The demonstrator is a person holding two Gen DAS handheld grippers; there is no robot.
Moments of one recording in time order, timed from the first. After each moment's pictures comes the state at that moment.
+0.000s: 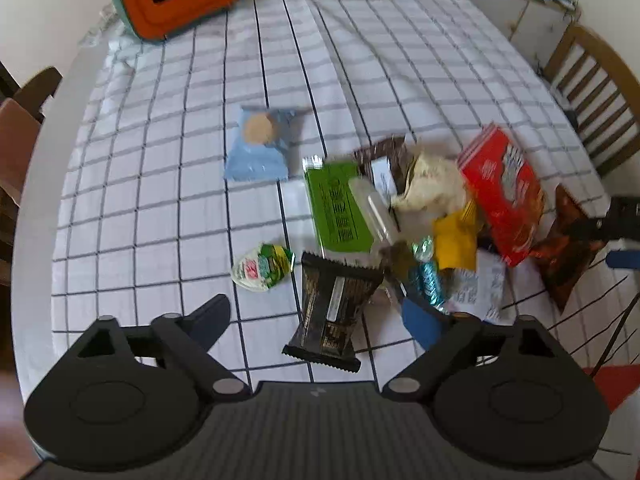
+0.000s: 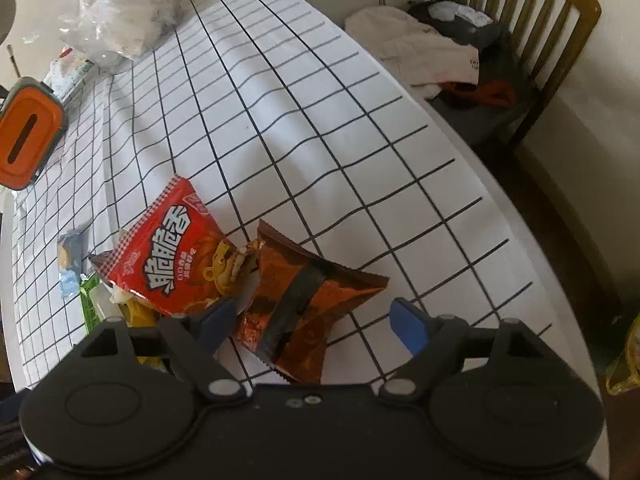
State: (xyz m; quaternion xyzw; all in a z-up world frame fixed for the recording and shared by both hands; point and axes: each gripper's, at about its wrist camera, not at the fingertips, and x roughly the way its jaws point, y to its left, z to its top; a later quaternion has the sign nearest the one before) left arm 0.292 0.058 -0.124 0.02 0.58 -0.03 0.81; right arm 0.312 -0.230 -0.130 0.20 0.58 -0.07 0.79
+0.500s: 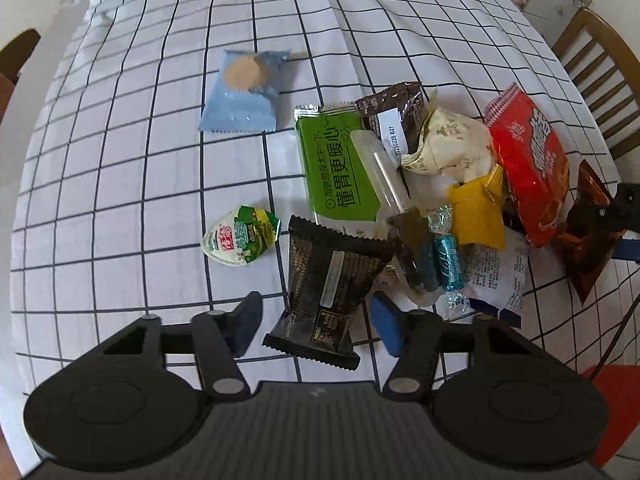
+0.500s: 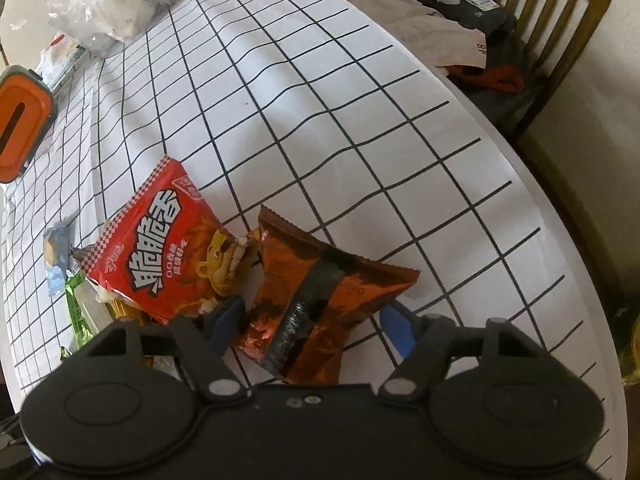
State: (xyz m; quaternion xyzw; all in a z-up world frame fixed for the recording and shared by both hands) left arm 0.300 0.060 -0.164 -0.01 0.61 -0.03 0.79; right arm 0.324 -0.217 -0.157 0.20 0.59 -0.07 0.78
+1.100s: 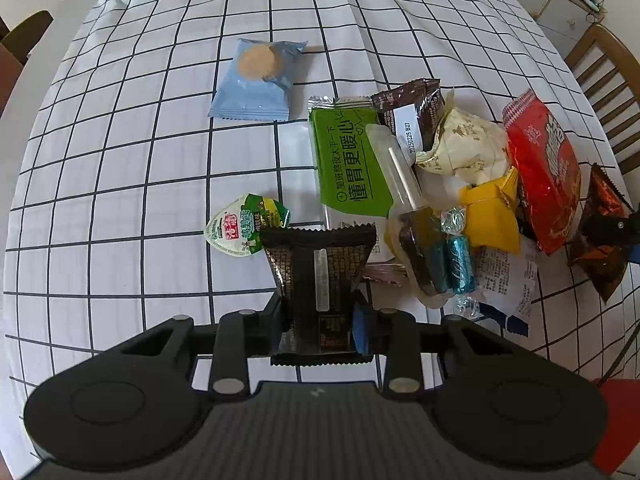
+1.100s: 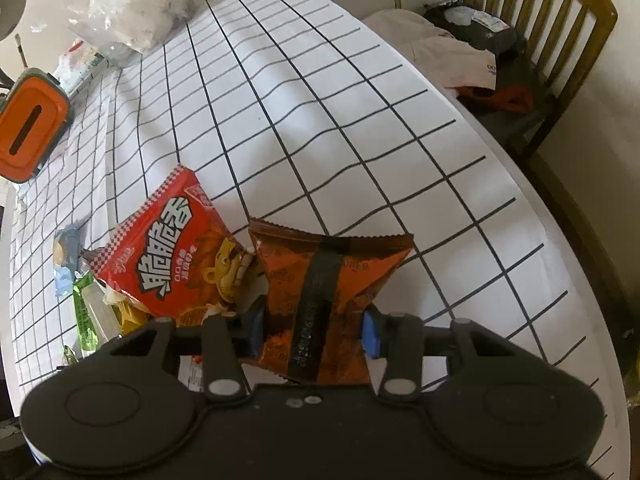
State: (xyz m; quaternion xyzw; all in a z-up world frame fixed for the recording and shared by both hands) left arm 0.297 0.062 -0.171 -0.03 0.61 -0.01 0.79; right arm 0.316 -0.219 -0.151 0.19 0.56 -0.05 0.81
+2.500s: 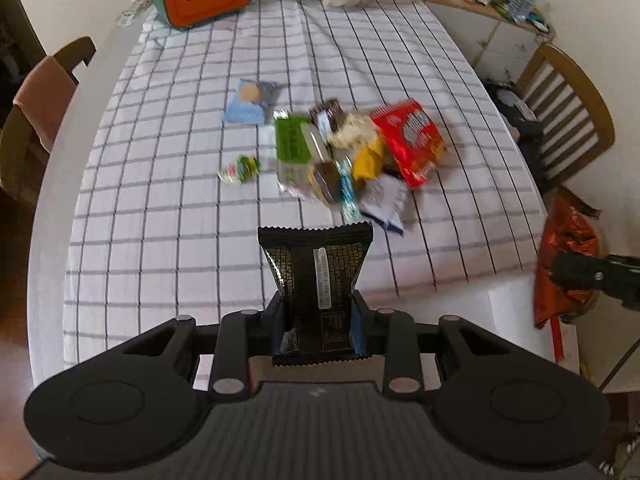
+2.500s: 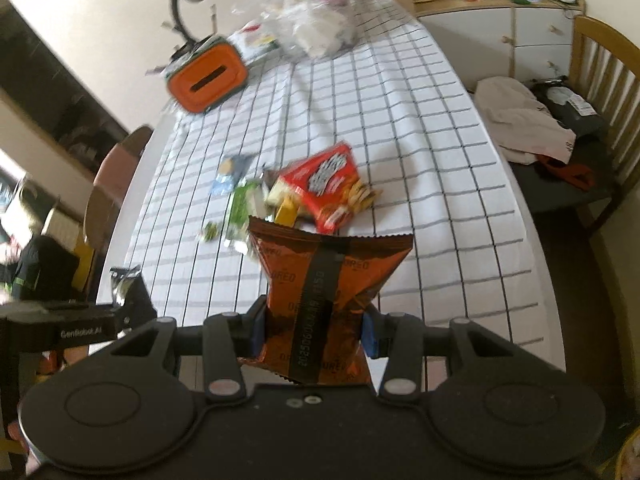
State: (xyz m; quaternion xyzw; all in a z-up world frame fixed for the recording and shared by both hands) left arm 0.152 0.022 -0.042 -0.04 0.57 -0.02 0.82; right arm 0.179 -0.223 -0.026 0.12 0.51 0.16 0.84
